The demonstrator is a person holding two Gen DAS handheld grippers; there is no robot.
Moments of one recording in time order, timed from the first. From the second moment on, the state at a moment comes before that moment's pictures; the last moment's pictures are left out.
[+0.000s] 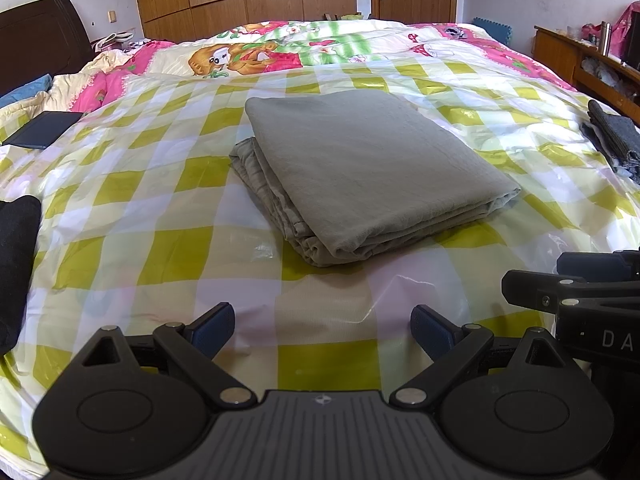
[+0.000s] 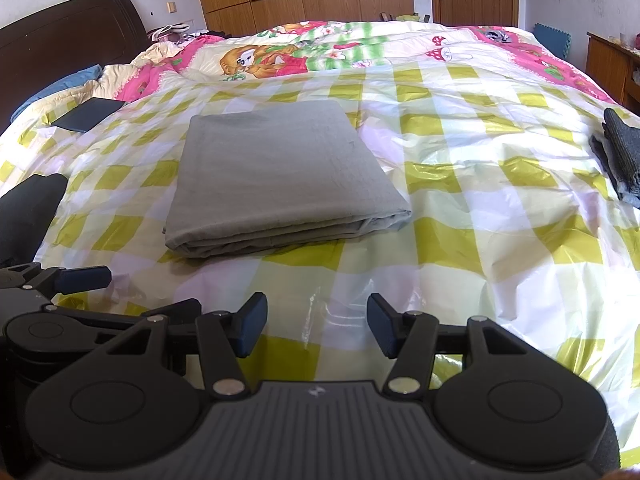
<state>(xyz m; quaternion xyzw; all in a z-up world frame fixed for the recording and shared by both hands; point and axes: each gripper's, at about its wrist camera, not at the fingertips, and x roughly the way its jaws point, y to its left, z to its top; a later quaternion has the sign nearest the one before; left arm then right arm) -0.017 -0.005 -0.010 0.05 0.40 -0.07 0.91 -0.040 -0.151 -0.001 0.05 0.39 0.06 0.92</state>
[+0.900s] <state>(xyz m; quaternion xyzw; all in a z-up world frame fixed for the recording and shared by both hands) -0.018 -0.006 -0.009 0.05 0.40 -0.07 0.91 -0.041 -0.153 -0.001 0.04 0.39 0.06 0.92</state>
